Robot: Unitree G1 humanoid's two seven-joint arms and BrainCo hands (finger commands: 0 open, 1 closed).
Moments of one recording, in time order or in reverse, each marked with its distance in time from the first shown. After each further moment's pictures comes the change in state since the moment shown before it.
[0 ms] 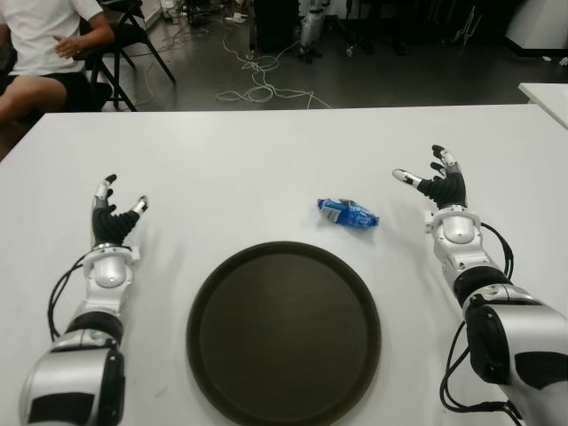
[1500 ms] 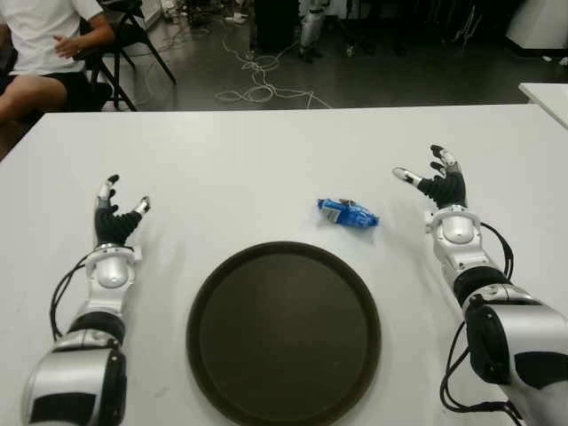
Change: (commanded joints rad) left arm 0.006 0.002 -0.012 -0.004 0.012 -0.006 0.007; right arm 0.001 -0.005 0.010 -0.001 -0.008 -0.002 0.004
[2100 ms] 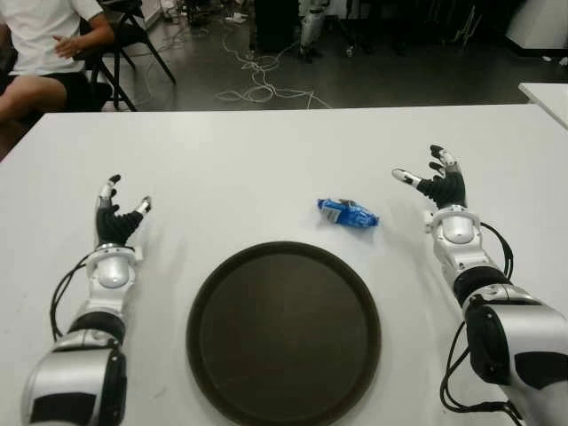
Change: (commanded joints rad) left arm 0.001 -0.002 0.002 -0.002 0.003 -0.004 0.005; right arm 0.002 0.001 0.002 -0.001 -0.002 -0.003 -0.005
